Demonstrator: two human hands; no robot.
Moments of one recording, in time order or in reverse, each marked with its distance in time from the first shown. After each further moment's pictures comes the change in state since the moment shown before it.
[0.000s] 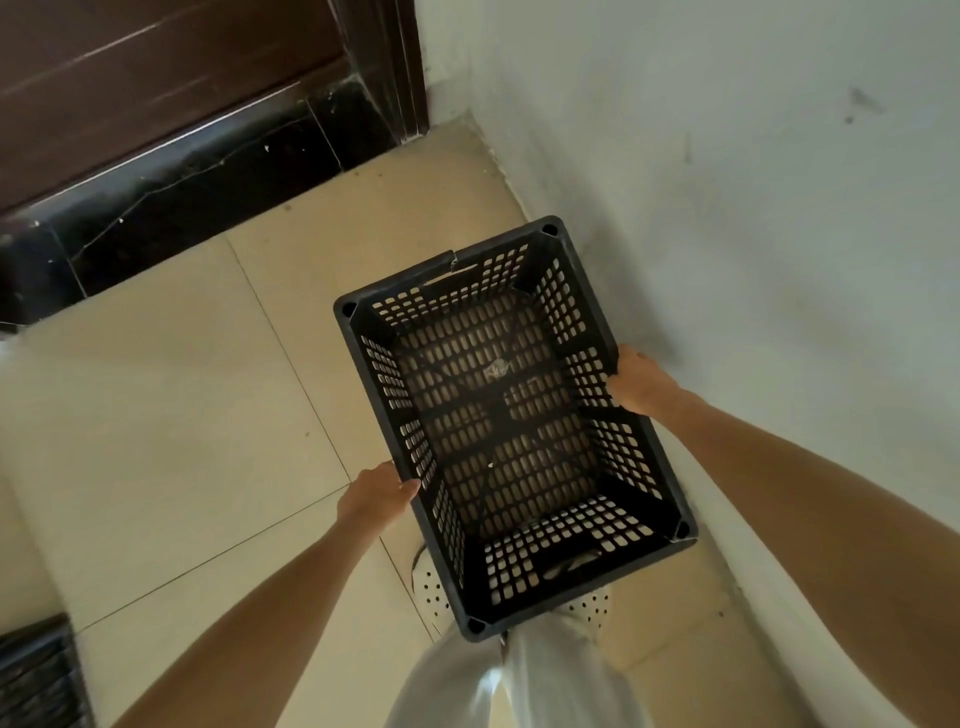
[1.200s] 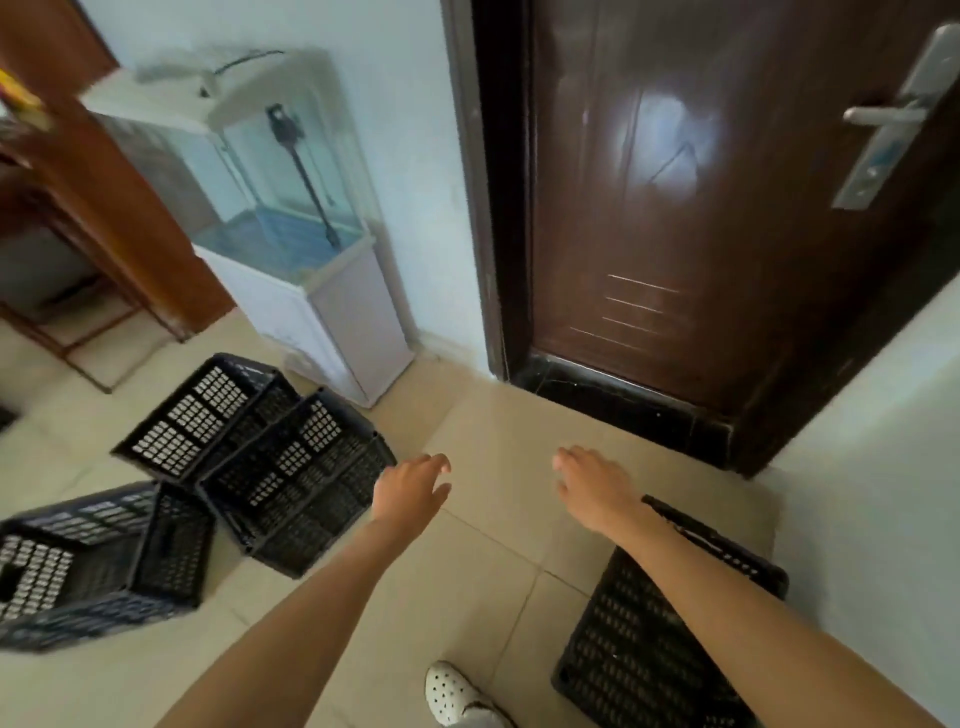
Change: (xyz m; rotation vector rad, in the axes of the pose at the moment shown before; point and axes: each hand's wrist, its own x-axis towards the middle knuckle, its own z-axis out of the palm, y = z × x) left_hand -0.584 -0.159 -0.088 -0.263 0.942 -0.313; right_hand -0.550 -0.249 -0.047 -0.787 0.240 -1.496
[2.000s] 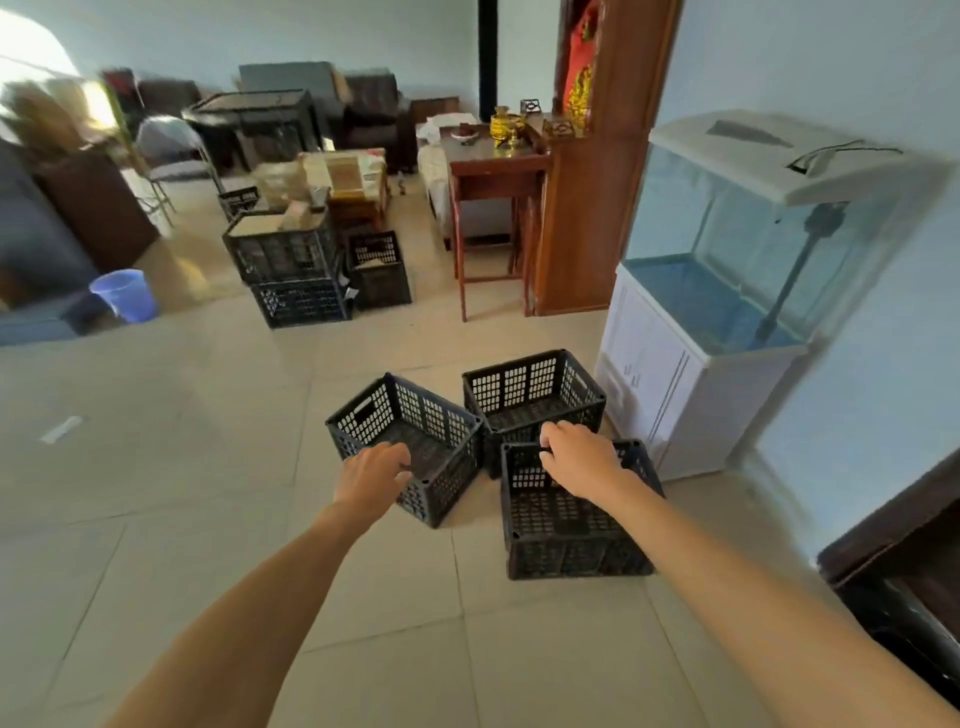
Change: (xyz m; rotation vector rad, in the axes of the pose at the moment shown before) left_hand -0.285 -0.502 -0.099 -0.110 0.247 -0.856; right_hand 0.157 -0.605 0.018 -0.129 -0.076 -0.824
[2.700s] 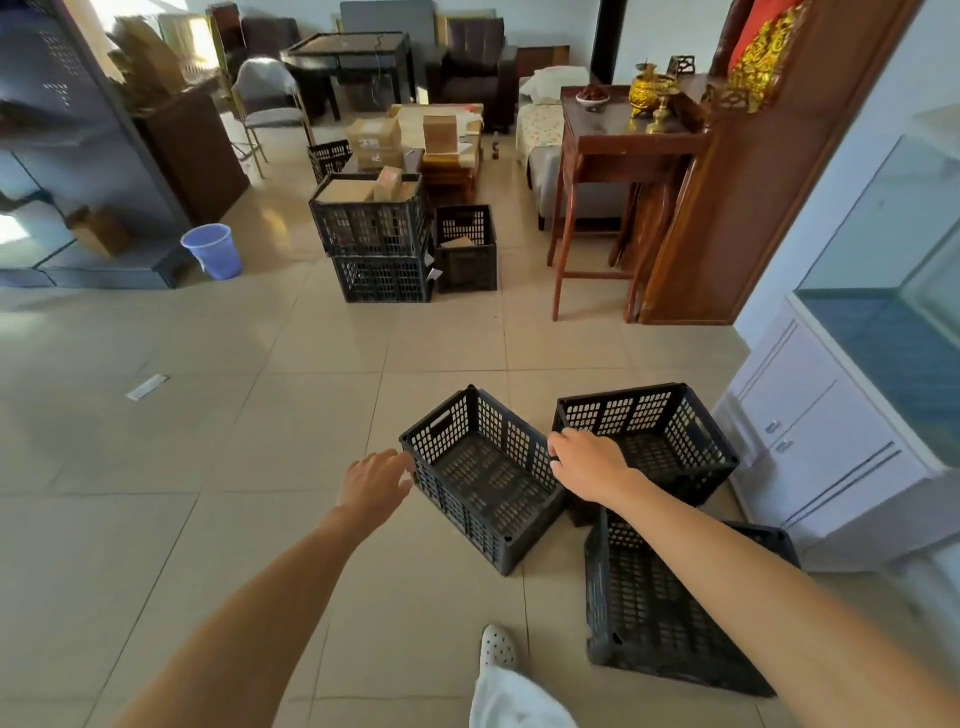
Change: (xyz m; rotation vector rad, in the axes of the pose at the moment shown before) left_hand 0.210 -0.233 0.002 0.023 -0.055 -0.169; right_hand 0.336 -0.122 0.064 -0.116 -0.203 -0.213
